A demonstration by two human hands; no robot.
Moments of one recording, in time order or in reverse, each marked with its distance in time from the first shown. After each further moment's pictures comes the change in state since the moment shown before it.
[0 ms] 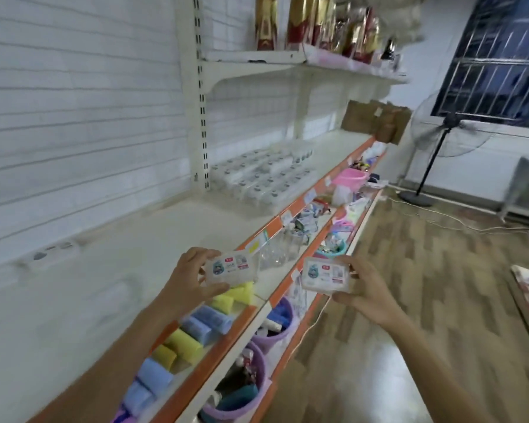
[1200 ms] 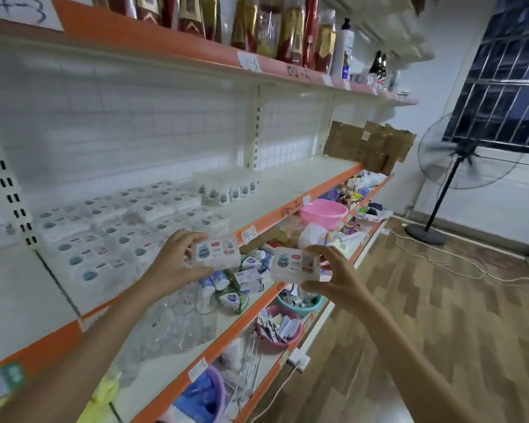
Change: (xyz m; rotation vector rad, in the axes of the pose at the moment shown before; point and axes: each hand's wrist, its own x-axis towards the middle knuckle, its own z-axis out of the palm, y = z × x) left_hand 0.375 0.073 0.266 0.111 0.081 -0.076; right_hand 0.318 0.294 -0.185 0.045 -0.110 -0.046
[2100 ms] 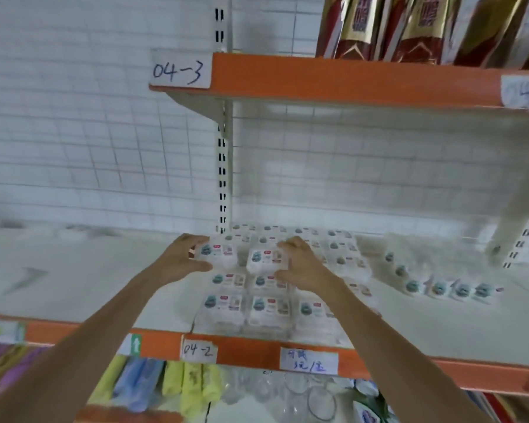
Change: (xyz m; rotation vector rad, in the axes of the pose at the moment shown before) left_hand -0.023 -0.076 -0.142 0.231 0.560 -0.811; right_hand 0.269 -0.154 0.239 -0.110 -0.800 -0.782
